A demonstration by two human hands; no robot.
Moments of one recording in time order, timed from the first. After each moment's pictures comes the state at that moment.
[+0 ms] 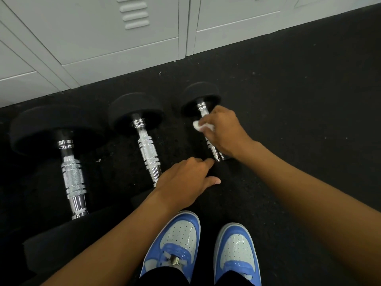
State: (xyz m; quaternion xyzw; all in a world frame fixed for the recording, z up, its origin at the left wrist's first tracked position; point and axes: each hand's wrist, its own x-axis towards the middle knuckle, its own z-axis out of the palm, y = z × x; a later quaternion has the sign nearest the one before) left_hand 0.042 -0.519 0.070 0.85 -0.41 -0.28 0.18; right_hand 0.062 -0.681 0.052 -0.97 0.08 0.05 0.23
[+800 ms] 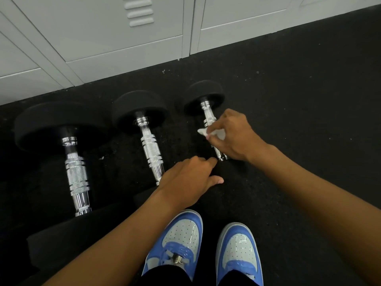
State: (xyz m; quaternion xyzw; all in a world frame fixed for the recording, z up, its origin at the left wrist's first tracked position) left_hand 0.042 -0.518 0.068 0.85 -0.41 -0.28 0.17; right_hand 0.047 -0.685 0.063 -0.97 0.08 0.10 0.22
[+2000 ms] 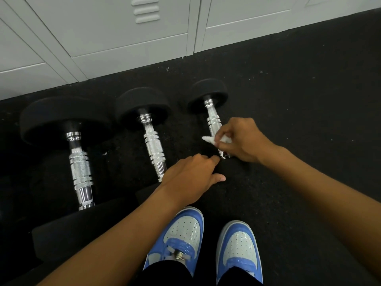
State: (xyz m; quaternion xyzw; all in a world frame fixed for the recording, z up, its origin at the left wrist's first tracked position) left_hand 0.042 -0.516 0.068 0.85 -0.42 -0.27 0.17; right_hand 0.041 -0.691 0.071 -0.96 0.08 0.18 0.22
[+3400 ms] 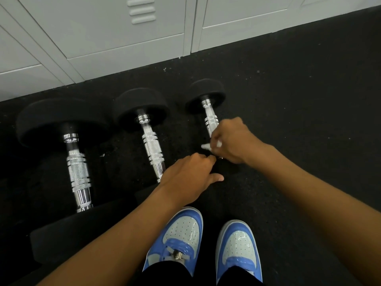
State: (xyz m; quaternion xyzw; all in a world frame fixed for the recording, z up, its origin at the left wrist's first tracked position) left_hand 0.042 -0.518 0.070 0.85 -0.40 -0.28 0.21; right_hand 0.050 -0.669 0.080 -0.94 0.16 0.25 0.17
